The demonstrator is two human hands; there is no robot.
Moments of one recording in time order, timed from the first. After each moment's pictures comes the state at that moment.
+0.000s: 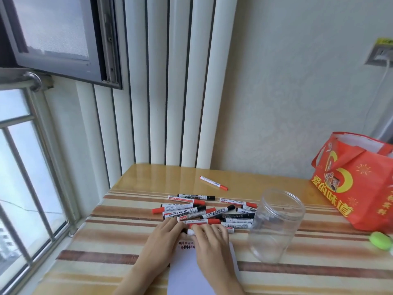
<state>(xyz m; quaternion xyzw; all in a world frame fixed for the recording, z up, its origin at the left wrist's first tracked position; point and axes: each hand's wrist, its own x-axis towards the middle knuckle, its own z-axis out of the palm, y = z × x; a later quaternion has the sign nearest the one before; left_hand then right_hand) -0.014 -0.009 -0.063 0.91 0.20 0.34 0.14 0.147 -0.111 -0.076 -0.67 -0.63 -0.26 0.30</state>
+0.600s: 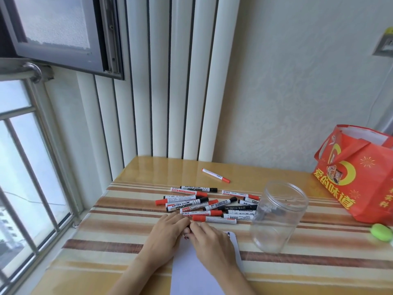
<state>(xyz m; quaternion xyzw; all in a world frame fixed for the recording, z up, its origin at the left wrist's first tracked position) -0.017 -0.011 -0.062 0.92 0.18 0.32 0.10 0.137 -0.115 -0.067 -0.65 -0.66 -0.29 0.26</state>
